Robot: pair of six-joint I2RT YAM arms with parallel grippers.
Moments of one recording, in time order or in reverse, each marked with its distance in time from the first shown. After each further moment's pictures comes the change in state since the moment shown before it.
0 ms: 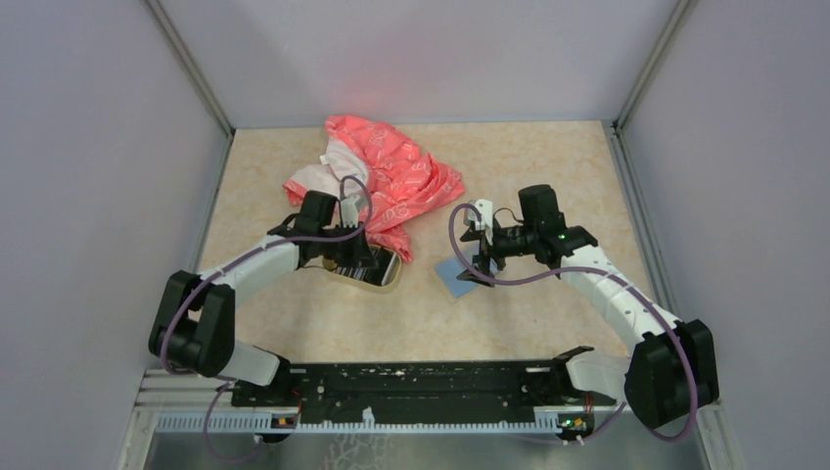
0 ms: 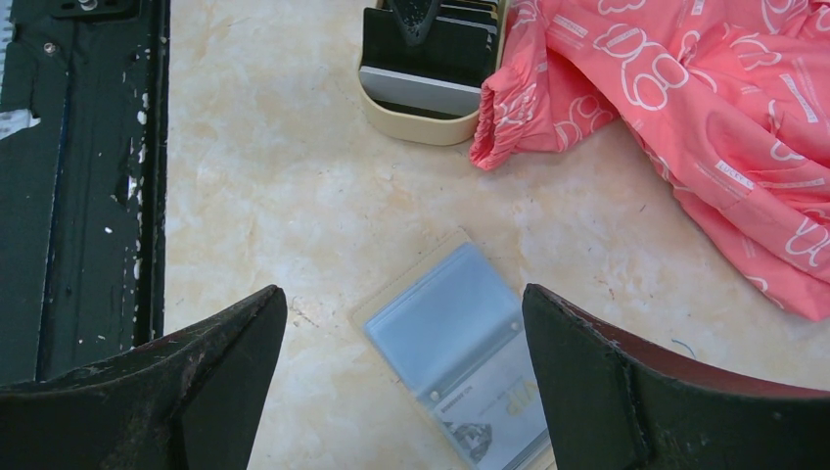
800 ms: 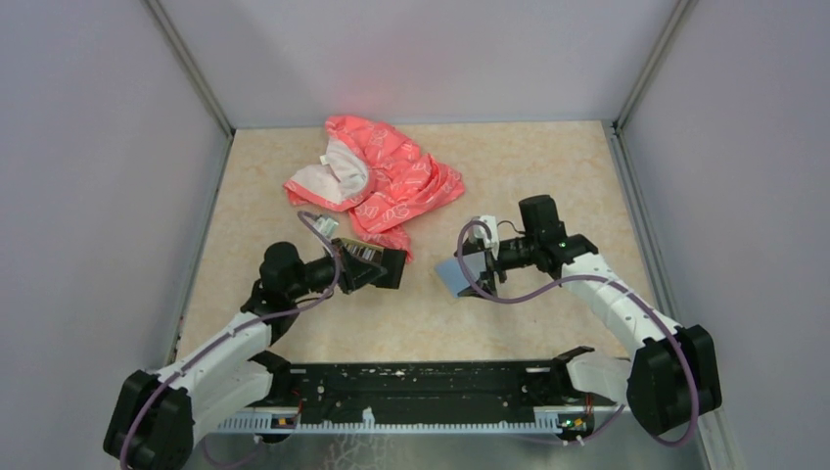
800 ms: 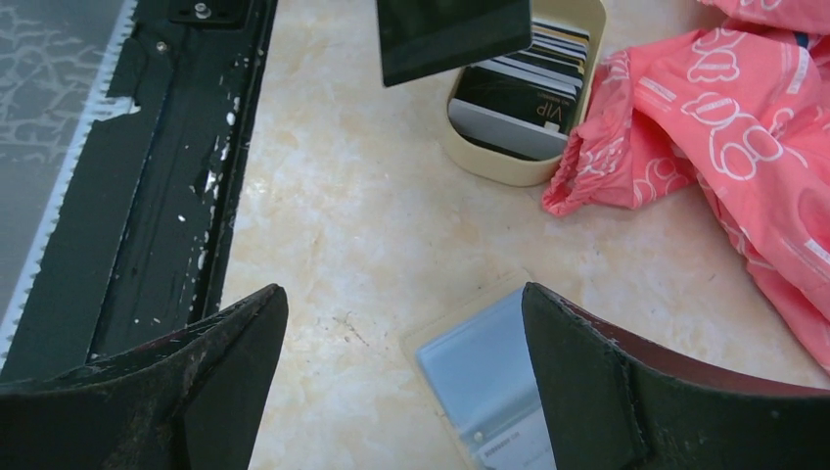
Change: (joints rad) left arm -0.040 -0.534 -0.465 0.673 0.153 -0.289; right arm 0.000 -0.032 -0.067 -0.025 -0.161 -0.111
